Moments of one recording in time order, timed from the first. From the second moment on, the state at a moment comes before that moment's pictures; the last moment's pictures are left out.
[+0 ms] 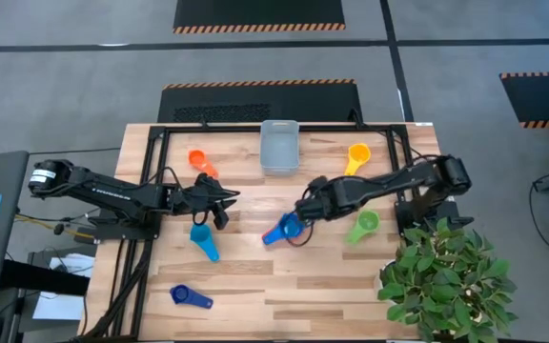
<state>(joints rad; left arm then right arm) -0.05 1.09 0.42 0.04 -0.37 -0.44 0.12 1.70 1.34 -1.16 0.40 1.20</state>
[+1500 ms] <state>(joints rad) 0.06 1.09 0.42 0.04 -0.44 -0.32 -0.71 1.65 0.97 -0.72 0.25 0.53</state>
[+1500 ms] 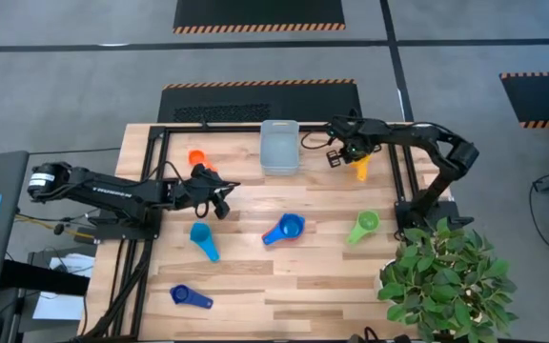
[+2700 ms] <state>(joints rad) 0.00 1.24 0.43 0.25 -0.29 -0.37 -0.15 1.41 0.97 -0.69 0.07 1.02</state>
